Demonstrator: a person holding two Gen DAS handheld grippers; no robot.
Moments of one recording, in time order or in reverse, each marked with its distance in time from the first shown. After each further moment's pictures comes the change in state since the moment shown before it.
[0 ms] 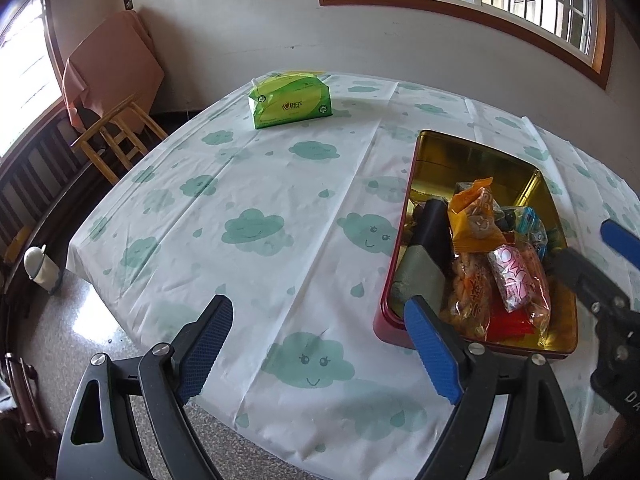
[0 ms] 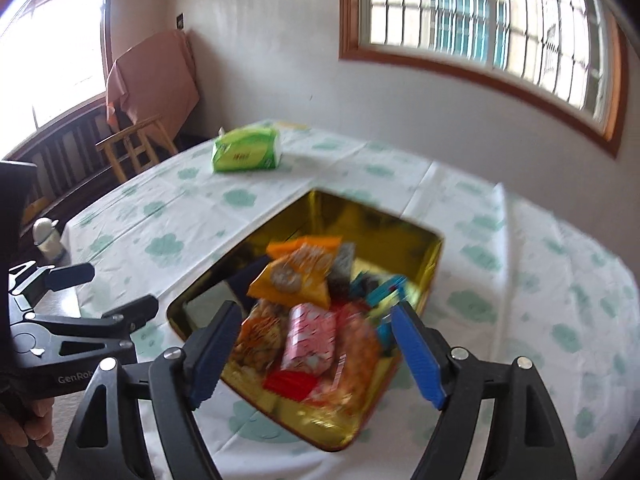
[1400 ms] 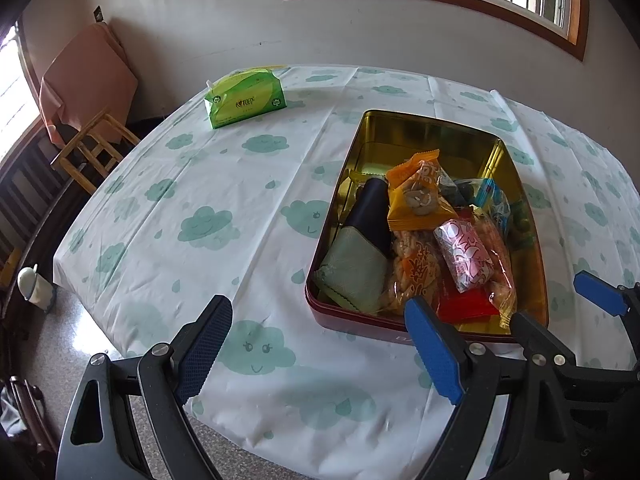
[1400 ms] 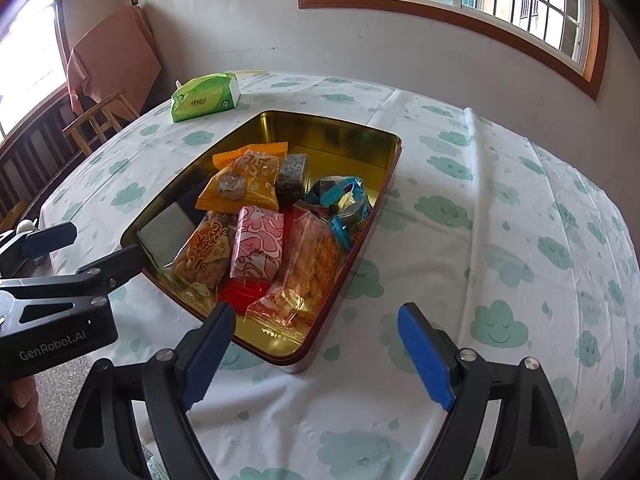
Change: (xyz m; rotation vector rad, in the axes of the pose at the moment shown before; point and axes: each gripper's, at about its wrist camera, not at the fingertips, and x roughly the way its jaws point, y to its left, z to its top) left arm -0.004 -0.044 -0.006 0.077 0.030 -0.042; right arm 0.017 -0.024 -0.047 0.119 0.226 -0.037
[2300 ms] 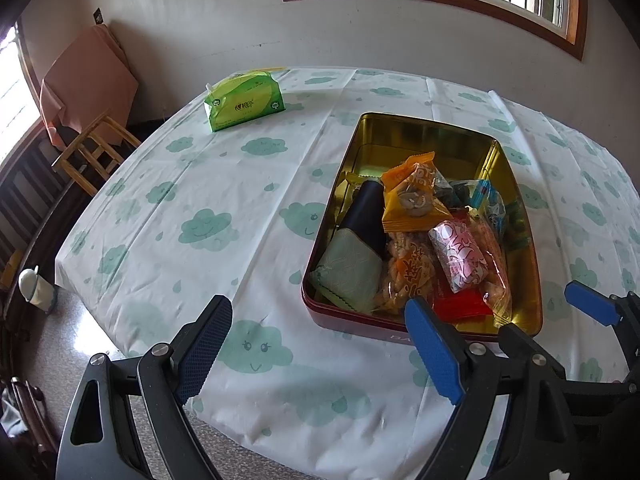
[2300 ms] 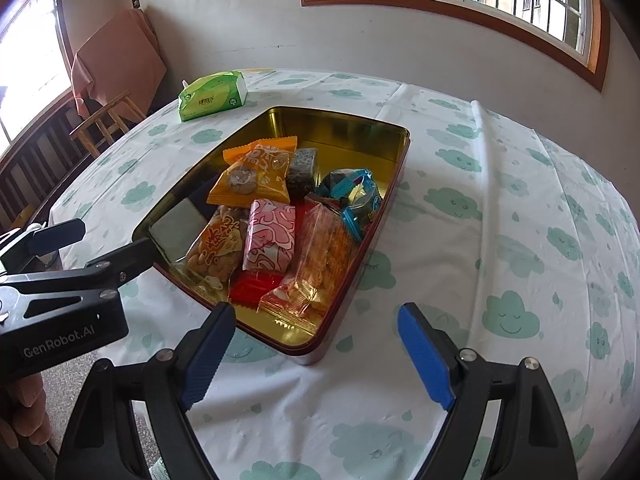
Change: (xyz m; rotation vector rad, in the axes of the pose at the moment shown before) left arm -0.003 -0.001 0.000 0.002 -0.002 -0.002; right arm -0.001 0.002 -0.004 0.016 0.011 0.040
